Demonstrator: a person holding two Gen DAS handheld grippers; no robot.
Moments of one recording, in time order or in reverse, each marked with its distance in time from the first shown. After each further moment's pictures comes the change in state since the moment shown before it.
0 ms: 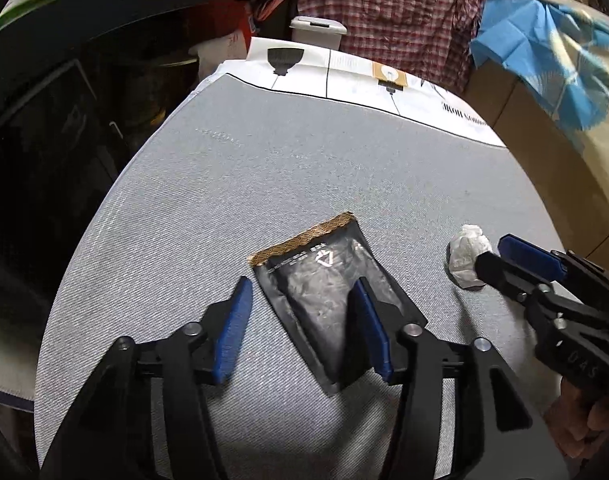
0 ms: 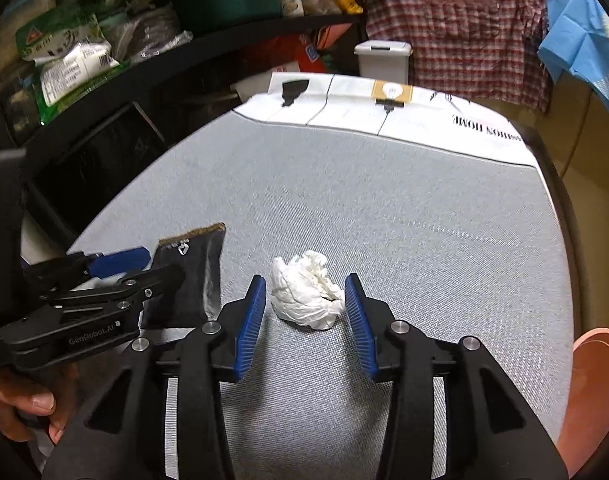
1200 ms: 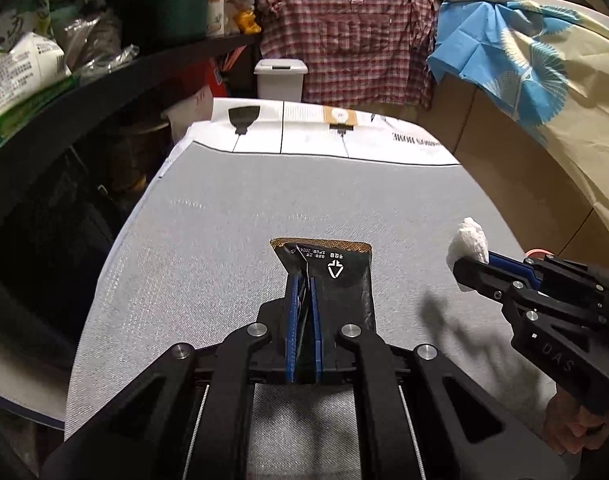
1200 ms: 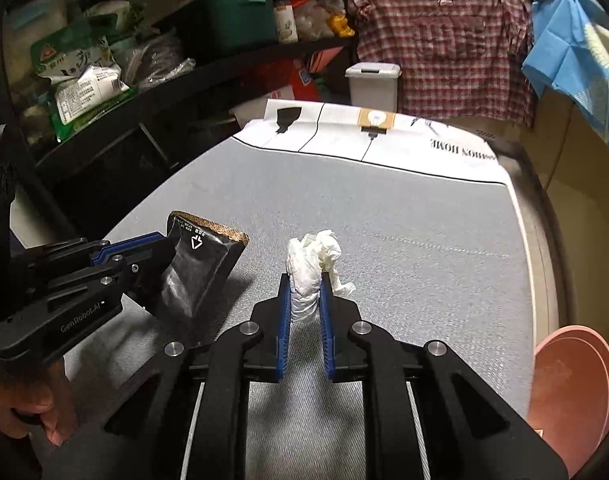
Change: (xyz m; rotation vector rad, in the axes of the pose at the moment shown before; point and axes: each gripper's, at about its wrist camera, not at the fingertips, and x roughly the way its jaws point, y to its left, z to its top) left arm -0.049 -0.030 0.011 0.122 -0.137 -0.044; right arm -0.051 -0.002 -0.004 0.001 -0.091 -0.027
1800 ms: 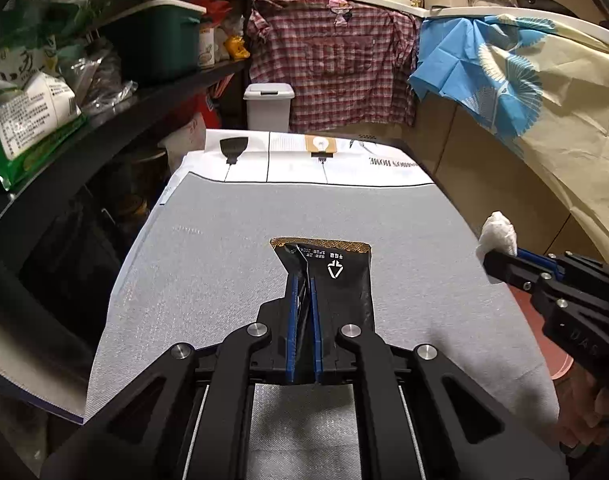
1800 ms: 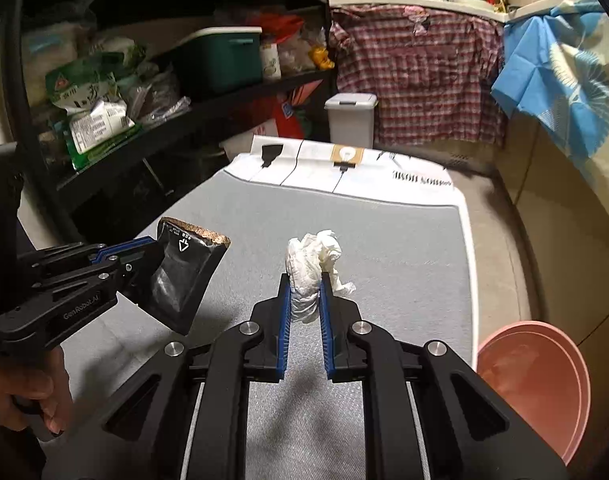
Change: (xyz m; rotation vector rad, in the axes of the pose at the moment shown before) left arm -0.042 -0.014 0.004 0.028 -0.073 -0.027; right arm -0.065 -0.004 -0.002 0.017 -0.100 -0.066
